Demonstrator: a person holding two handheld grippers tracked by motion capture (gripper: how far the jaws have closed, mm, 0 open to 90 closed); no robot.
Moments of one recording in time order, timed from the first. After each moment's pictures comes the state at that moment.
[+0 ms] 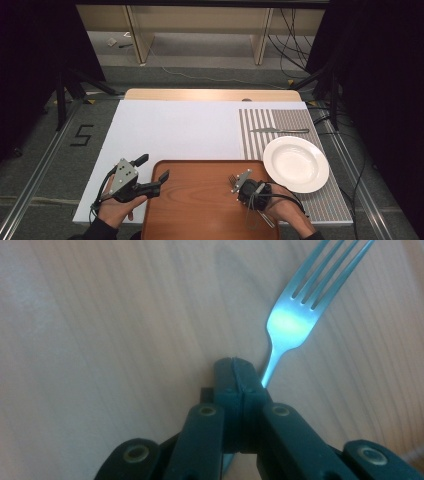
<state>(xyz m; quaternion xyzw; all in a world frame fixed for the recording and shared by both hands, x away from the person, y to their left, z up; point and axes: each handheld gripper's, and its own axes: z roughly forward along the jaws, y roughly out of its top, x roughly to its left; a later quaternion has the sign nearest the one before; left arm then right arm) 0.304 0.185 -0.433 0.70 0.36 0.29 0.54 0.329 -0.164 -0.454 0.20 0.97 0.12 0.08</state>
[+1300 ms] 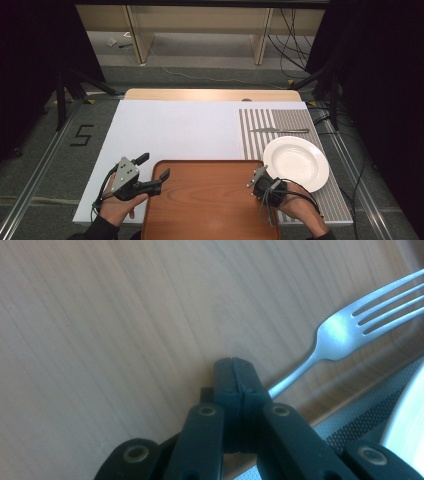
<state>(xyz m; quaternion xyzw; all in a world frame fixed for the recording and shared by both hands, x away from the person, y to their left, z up) 0.308 0.183 -0.433 0.70 0.37 0.28 0.54 0.336 -0.202 -0.452 0.25 0.96 0.09 0.10</state>
